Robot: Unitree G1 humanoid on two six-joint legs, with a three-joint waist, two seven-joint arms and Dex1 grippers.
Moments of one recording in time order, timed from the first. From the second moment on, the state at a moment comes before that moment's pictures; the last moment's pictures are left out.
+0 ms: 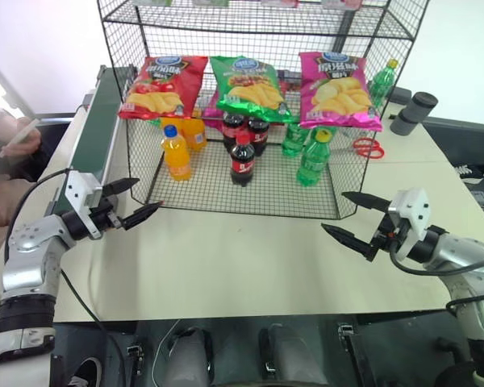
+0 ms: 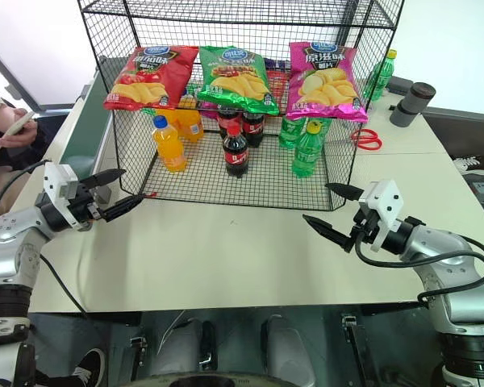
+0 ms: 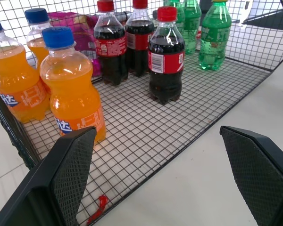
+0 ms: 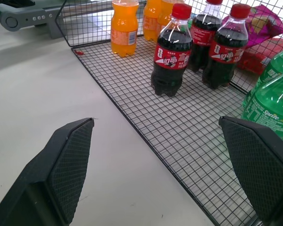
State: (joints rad) left arm -0.29 0.68 0.25 0.28 -0.44 0.05 -1.09; right arm -0.02 -0.71 -0.23 -0.27 0.48 0.25 0.92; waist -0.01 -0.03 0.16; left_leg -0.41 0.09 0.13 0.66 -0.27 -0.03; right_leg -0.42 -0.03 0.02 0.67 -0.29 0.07
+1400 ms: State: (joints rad) left arm -0.27 0.65 0.25 0.18 -0.44 0.04 -1.01; right arm -0.10 -0.72 -0.20 -0.17 0.45 0.21 0.98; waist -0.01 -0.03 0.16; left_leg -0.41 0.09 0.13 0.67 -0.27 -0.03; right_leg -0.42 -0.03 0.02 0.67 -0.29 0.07
